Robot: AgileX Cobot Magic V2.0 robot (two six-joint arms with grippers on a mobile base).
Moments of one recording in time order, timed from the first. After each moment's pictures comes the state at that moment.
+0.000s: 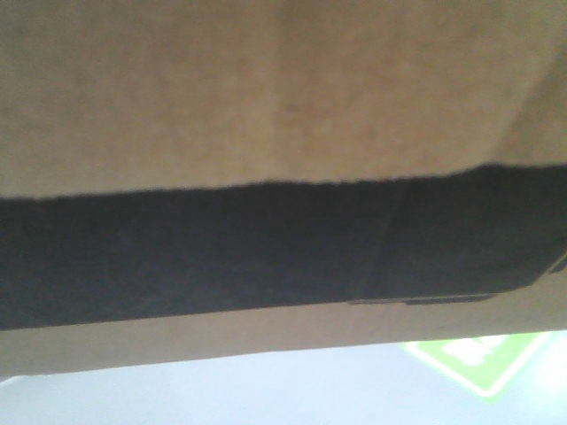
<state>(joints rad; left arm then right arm) -0.26 0.36 -1.11 0.01 1.26 -0.16 0.07 0.51 -1.07 0.38 1.21 -0.06</state>
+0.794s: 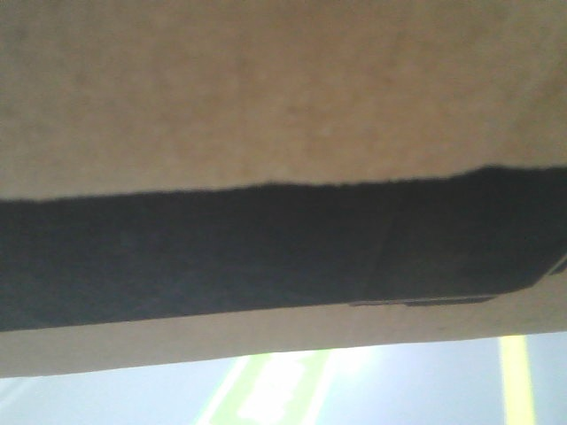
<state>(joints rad) -0.26 0.36 -1.11 0.01 1.26 -0.16 0.07 0.51 -1.07 0.38 1.21 -0.06</state>
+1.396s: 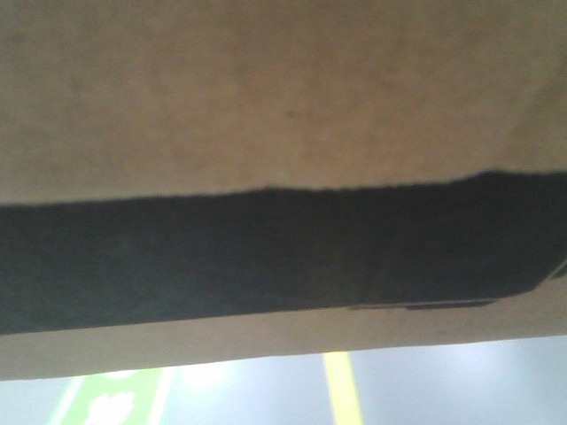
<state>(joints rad) -0.26 0.36 -1.11 0.01 1.26 -0.16 0.07 0.51 -1.07 0.38 1.22 -0.06</state>
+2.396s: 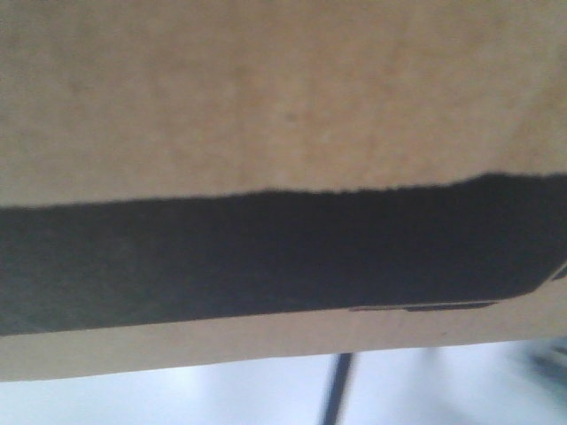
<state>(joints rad) -0.26 0.36 -1.11 0.01 1.26 -0.16 0.07 0.51 -1.07 0.38 1.22 -0.06</state>
